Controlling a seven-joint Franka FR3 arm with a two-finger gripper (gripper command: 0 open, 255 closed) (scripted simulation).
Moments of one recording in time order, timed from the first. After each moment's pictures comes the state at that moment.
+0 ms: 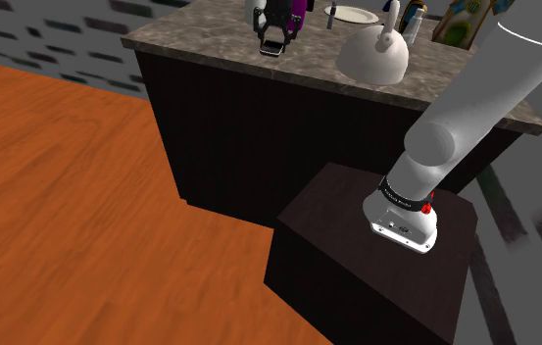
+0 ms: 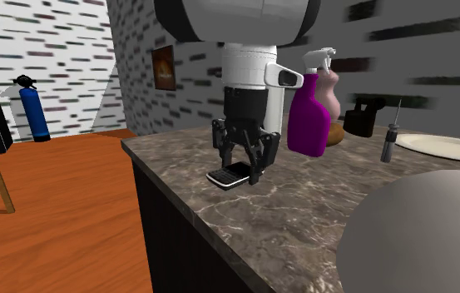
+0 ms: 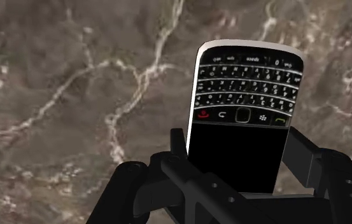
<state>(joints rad) -0.25 -0.05 0.12 -2.00 0.07 1.97 0.85</state>
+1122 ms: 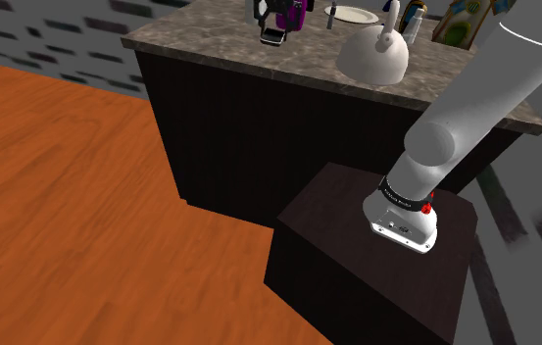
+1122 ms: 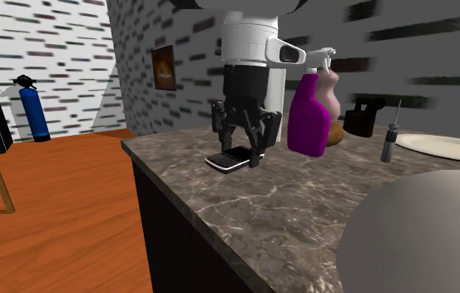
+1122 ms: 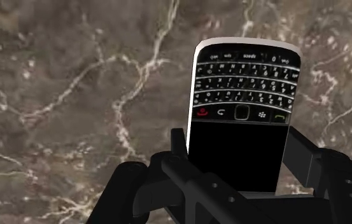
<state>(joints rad) -0.25 -0.07 0.12 -1.93 0.07 1.89 0.86</state>
